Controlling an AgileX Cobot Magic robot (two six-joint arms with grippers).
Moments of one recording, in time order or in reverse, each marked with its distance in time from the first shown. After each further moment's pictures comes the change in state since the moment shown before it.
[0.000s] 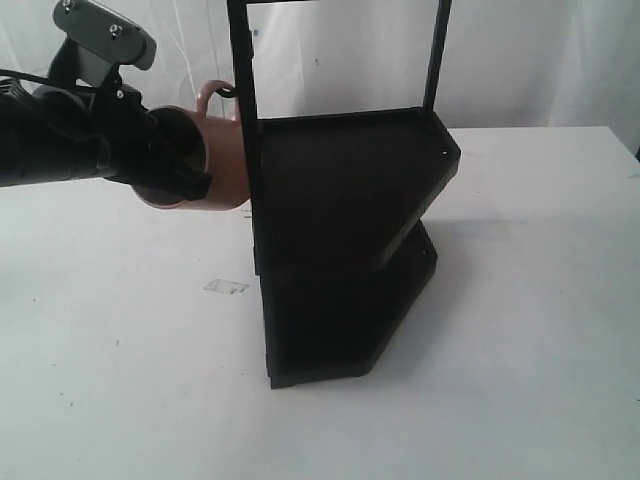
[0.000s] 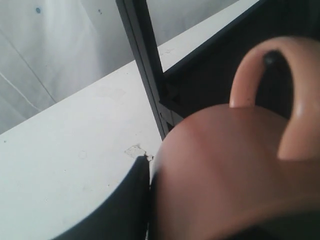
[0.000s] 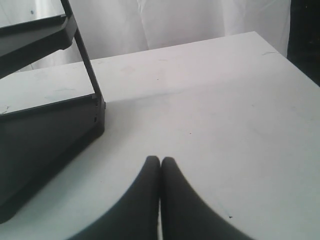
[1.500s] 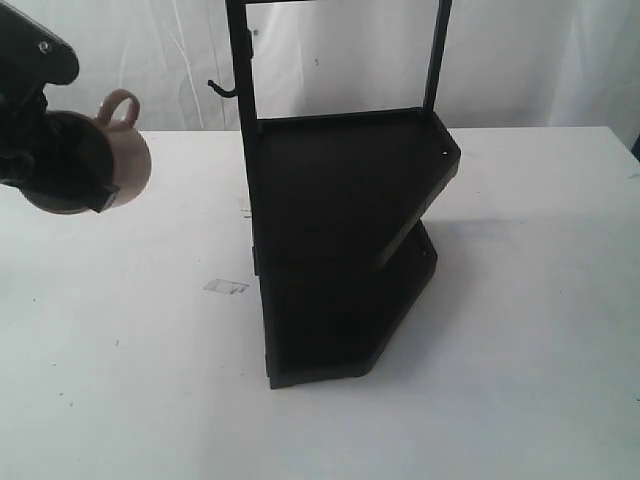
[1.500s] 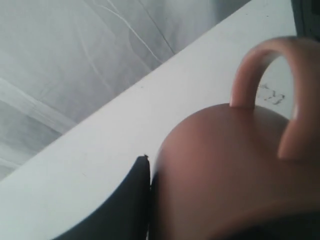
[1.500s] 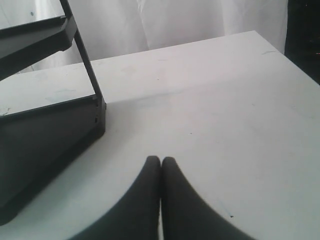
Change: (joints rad) left arm -0.004 -0.150 0.097 -0.141 -0.428 0.325; right arm 0.000 0.000 0.000 0.000 0.000 0.004
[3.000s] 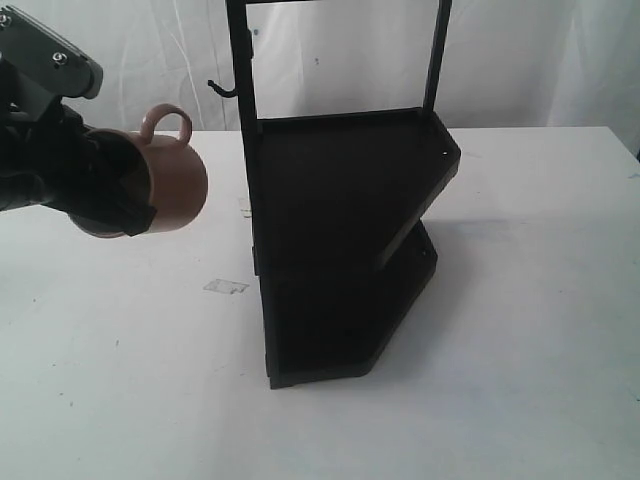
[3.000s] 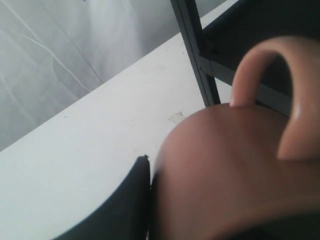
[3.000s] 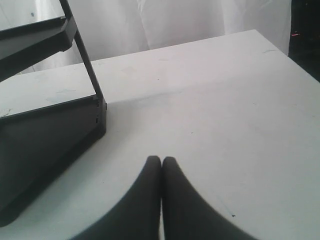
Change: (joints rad) left arm 0.000 -0.021 0.045 -0.084 0.280 0.000; right arm 0.000 0.000 0.000 0.000 0.000 0.000
